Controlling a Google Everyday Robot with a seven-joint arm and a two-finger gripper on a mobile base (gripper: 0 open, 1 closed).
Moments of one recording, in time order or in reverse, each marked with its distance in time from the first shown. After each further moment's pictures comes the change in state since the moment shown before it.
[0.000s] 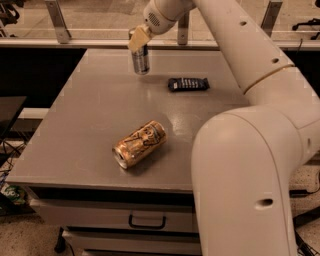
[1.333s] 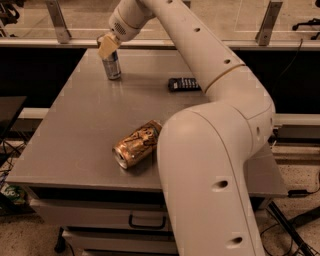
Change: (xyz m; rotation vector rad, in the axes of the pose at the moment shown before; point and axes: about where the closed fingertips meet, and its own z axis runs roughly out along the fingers) arm -0.053 0.044 0.076 -0.065 -0.021 -0.145
